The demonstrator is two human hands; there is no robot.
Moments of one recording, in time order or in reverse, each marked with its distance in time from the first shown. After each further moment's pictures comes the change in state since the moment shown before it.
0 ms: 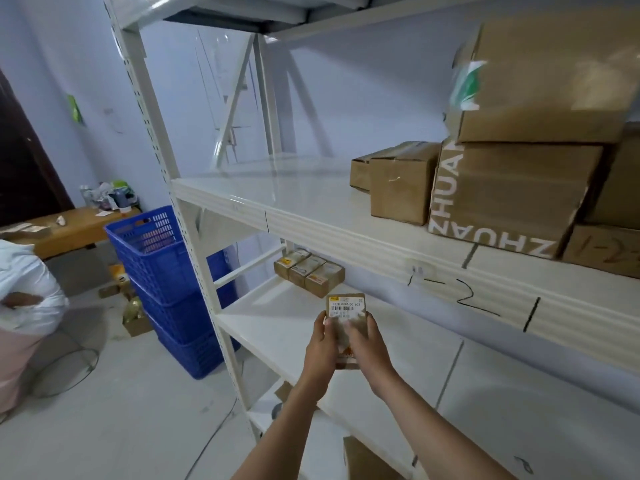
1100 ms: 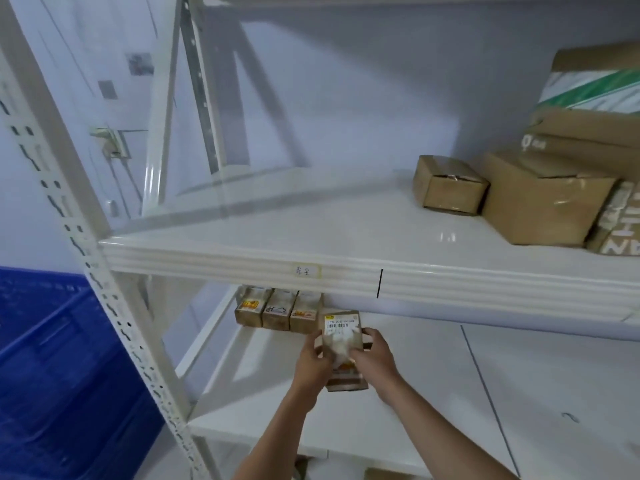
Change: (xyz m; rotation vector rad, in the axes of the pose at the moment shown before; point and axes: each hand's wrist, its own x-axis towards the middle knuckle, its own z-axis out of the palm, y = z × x) left_hand 0.241 -0.014 -0.150 0.147 -0.522 -0.051; right_hand 0.138 -0.012 0.169 -0.120 0.512 0.194
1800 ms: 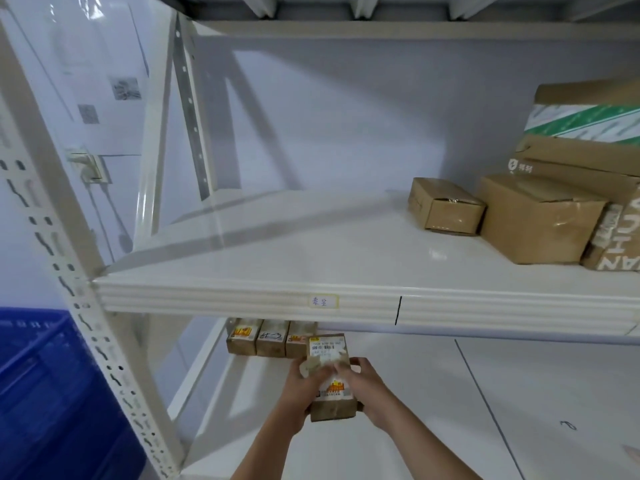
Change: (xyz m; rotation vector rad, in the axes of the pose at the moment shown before) left_hand 0.019 0.009 -0.038 -0.296 -0.152 -0.177; right_hand 0.006 -0.007 0.029 0.165 -0.128 0.174
